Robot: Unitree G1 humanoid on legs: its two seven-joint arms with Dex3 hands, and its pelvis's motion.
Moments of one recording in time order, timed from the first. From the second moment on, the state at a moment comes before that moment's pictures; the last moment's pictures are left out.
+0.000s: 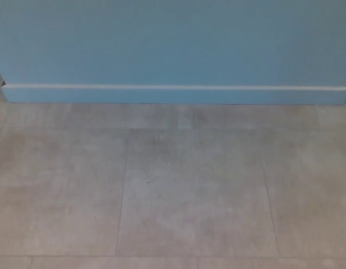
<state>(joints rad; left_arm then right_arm) 0.49 0.19 -0.02 1.26 0.21 -0.21 0.07 0.33 -0.38 0.05 1.35 -0.25 -0.25 -0.20</state>
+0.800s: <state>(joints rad) 0.49 0.17 -0.02 1.30 0.21 -0.26 0.09 0.32 -0.39 0.05 1.37 -0.27 -0.31 -0.25</state>
